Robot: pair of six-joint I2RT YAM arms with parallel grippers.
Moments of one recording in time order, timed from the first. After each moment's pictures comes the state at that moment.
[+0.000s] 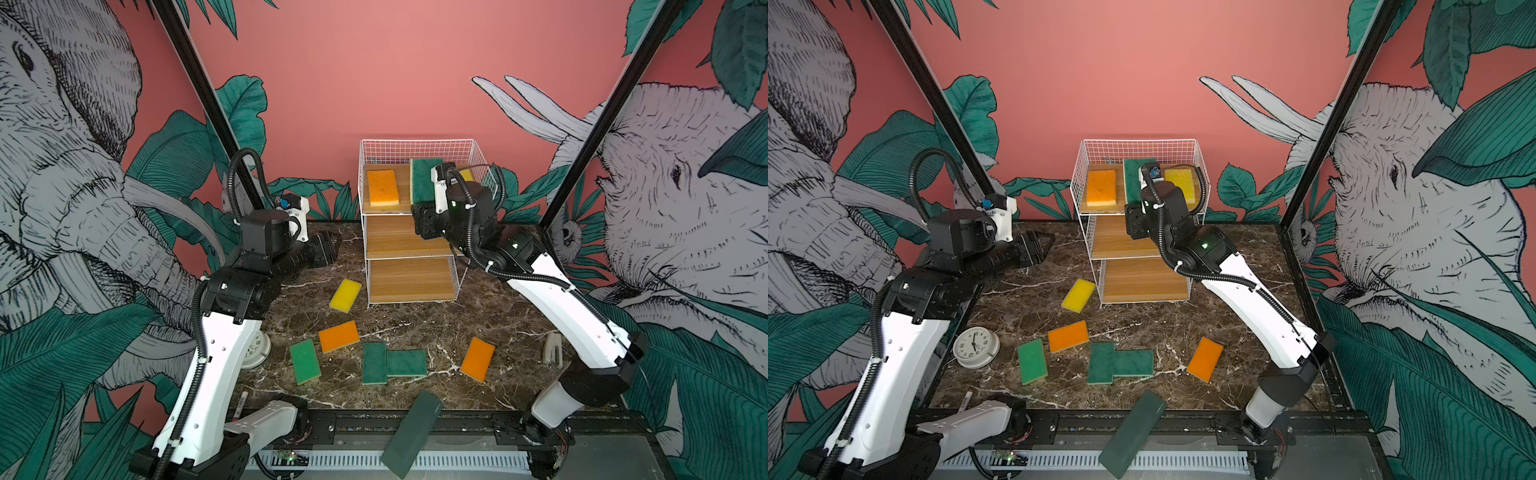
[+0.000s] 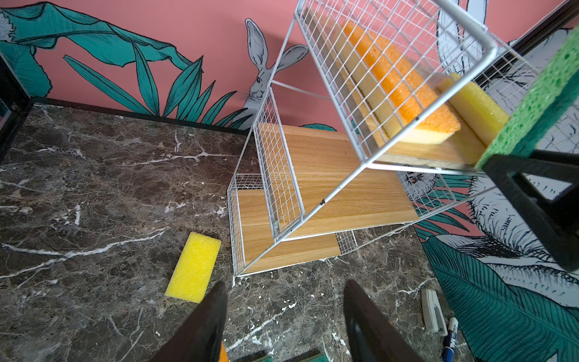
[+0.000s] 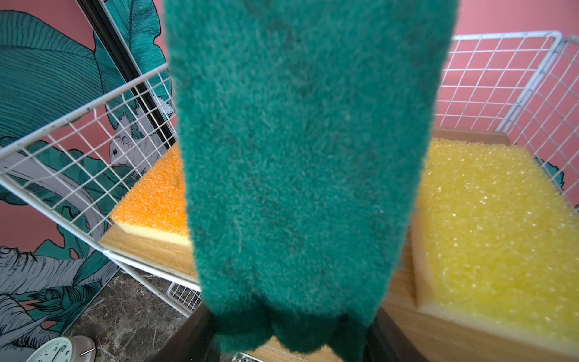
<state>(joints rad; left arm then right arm) -0.29 1.12 1.57 -0.91 0.17 -0.39 0.81 1.63 2.02 -0.71 0.38 0.25</state>
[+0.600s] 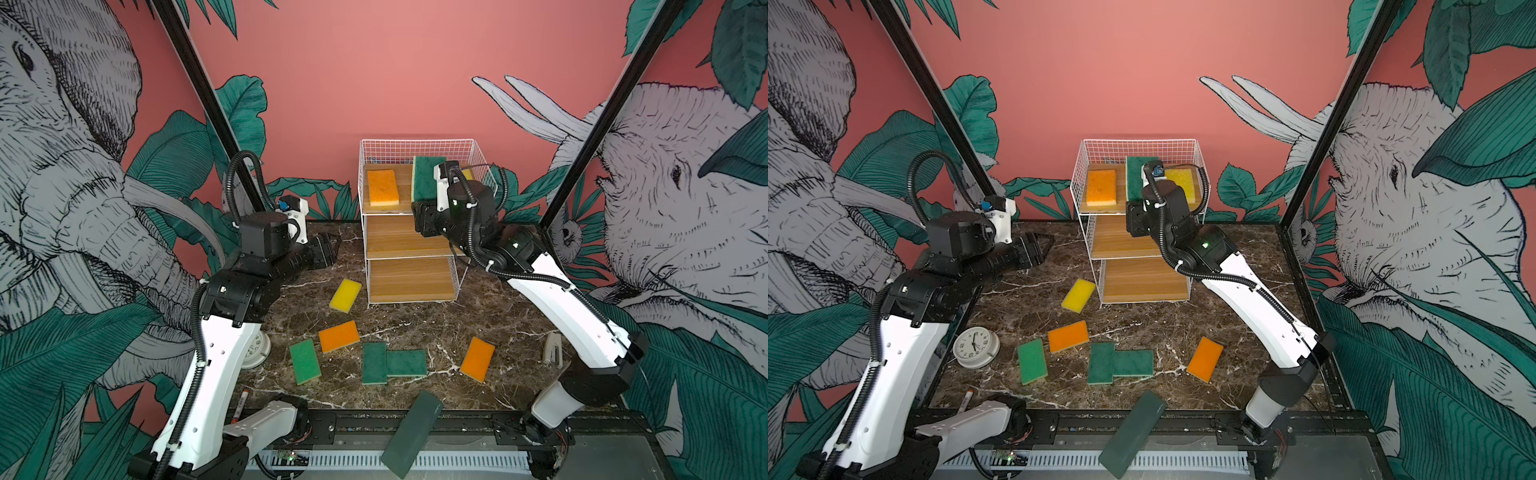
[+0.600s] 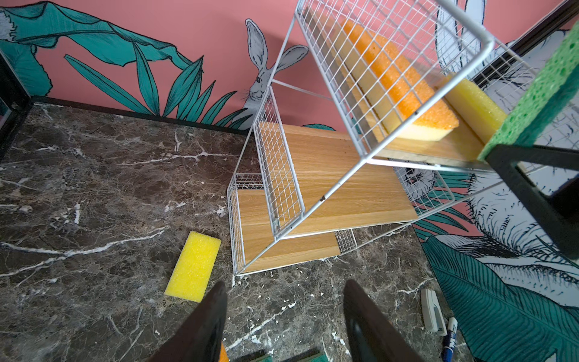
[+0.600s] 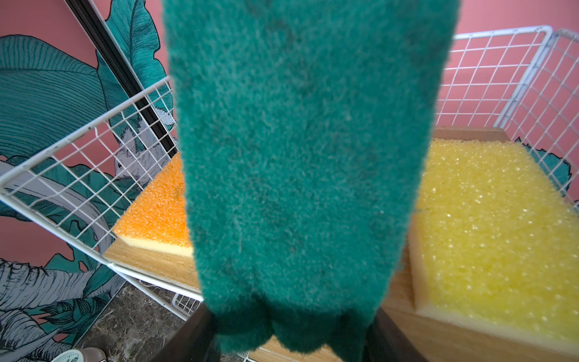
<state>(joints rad) -0.29 1.10 1.56 -0.90 0.17 -0.40 0.80 1.63 2.02 -0.70 0.38 0.28</state>
